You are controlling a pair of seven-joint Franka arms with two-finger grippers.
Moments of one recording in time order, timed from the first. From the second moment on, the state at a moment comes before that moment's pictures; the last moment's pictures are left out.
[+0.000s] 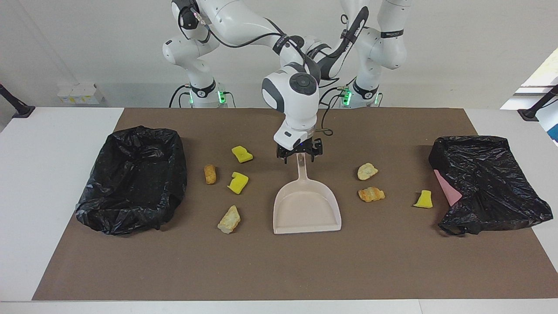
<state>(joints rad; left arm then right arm) -1.00 -0.12 -0.12 -2.50 -0.13 2.35 -0.92 0.70 0.47 -0.02 -1.54 0.04 2.03 0.61</state>
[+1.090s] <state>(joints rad) -0.96 -0.18 -0.09 -2.50 -0.13 2.23 -0.94 0.70 0.52 -0.03 -1.55 0.09 2.06 0.61</state>
